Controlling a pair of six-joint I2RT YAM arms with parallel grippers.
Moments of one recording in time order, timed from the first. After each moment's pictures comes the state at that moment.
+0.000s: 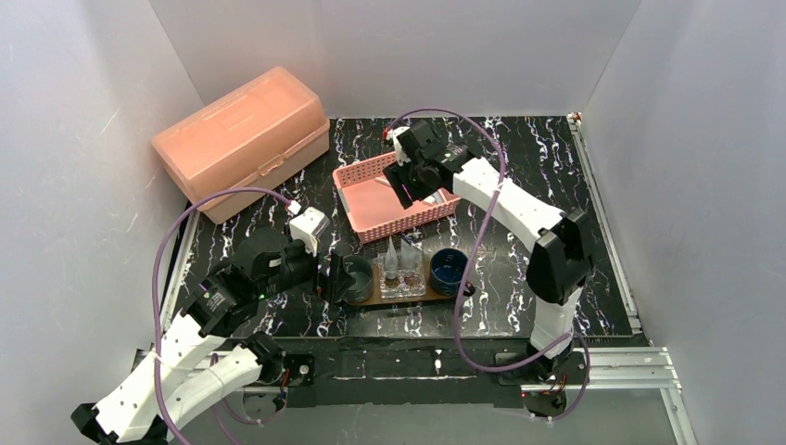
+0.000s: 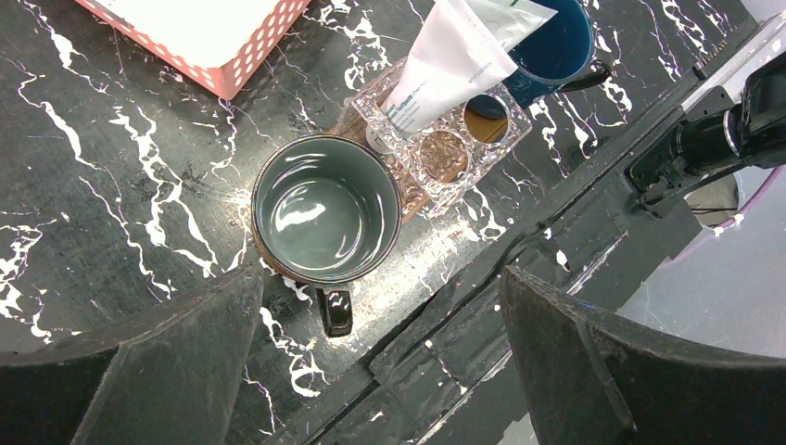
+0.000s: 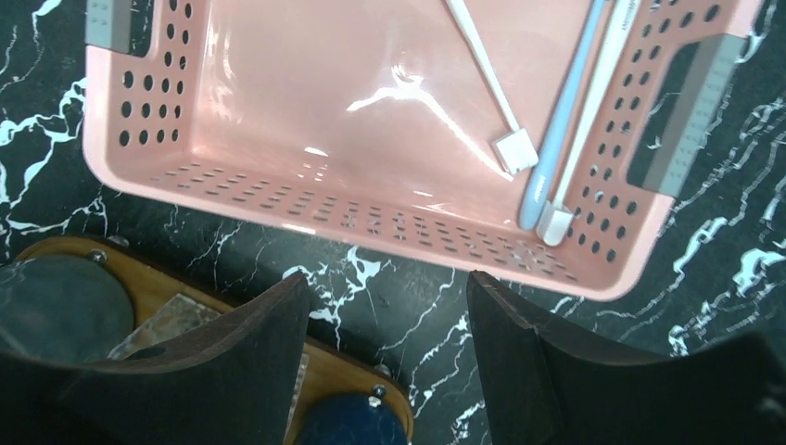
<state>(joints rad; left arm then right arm) -0.70 0.64 0.86 -0.77 0.12 -0.23 0.74 1.85 1.75 -0.83 0.08 0.05</state>
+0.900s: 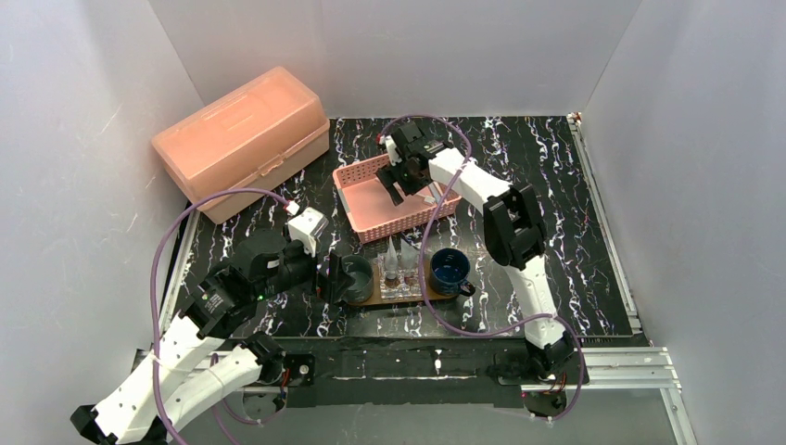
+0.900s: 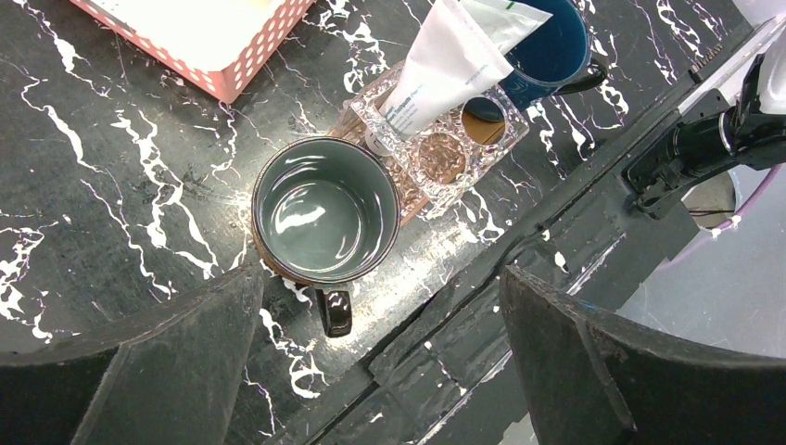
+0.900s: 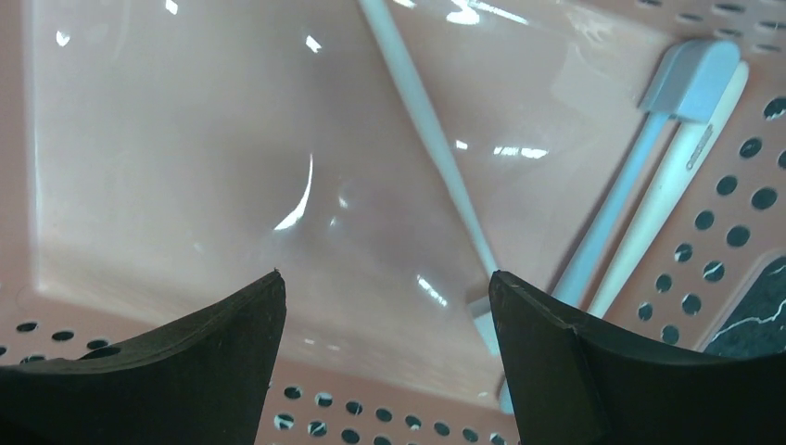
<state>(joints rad) -0.70 0.63 0.86 -0.77 0.12 -0.24 0.63 2.27 1.98 -0.76 -0.04 -0.07</state>
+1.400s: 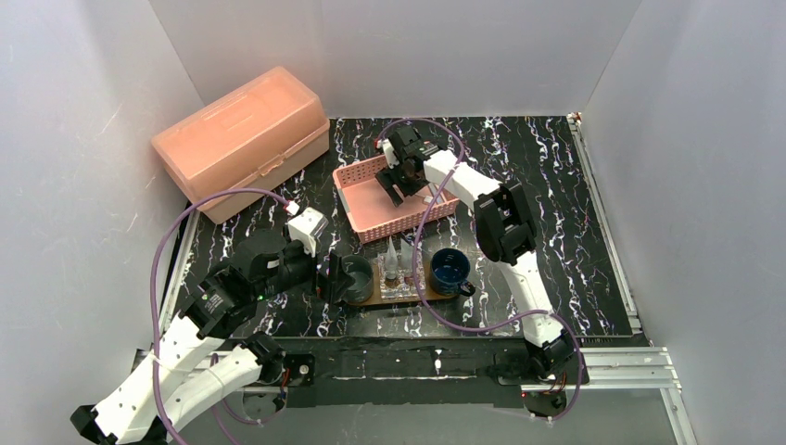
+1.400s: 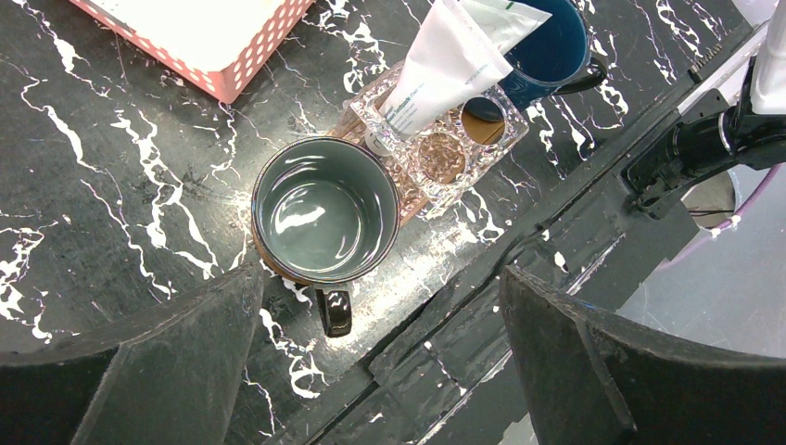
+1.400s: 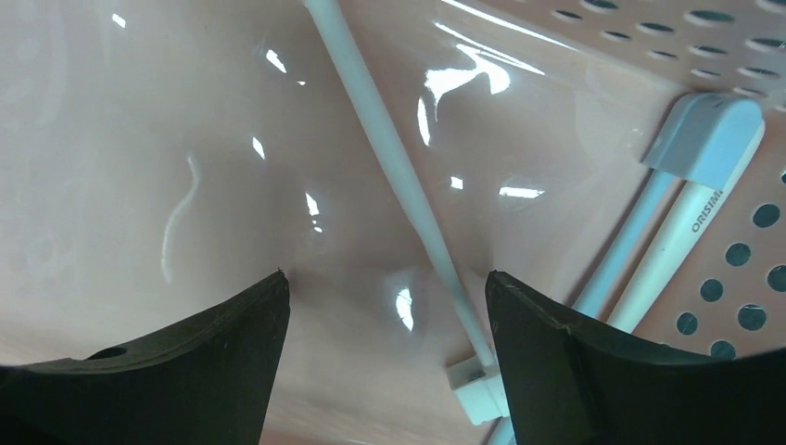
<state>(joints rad) -0.70 0.63 0.86 -0.77 0.12 -0.23 0.62 2.38 2.06 -0.74 -0.02 -0.12</state>
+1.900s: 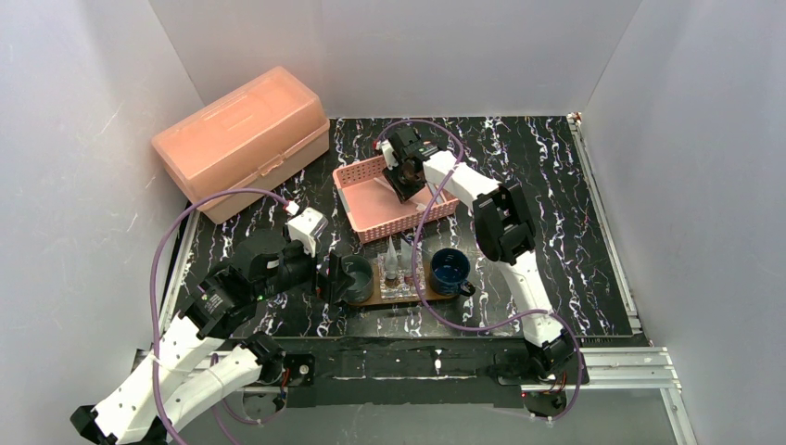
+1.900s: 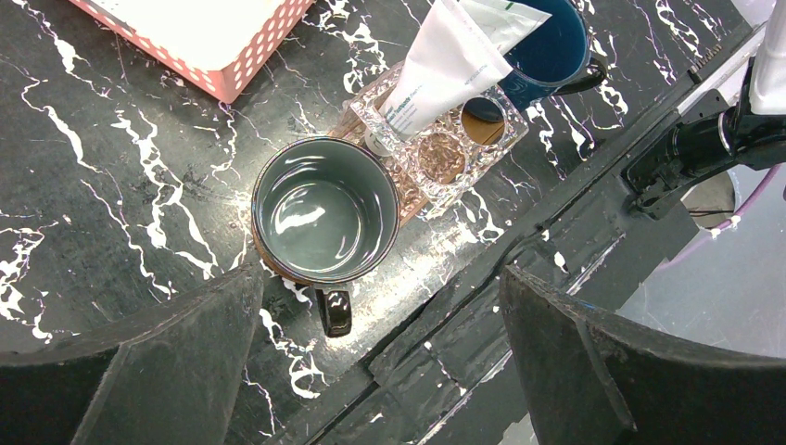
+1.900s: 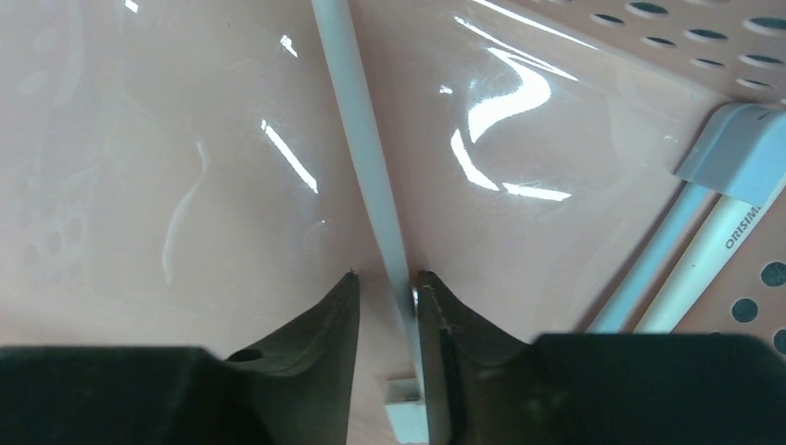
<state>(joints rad) -0.70 0.63 0.86 -0.77 0.12 -0.23 0.62 2.39 2.06 -0.73 -0.06 -0.13</state>
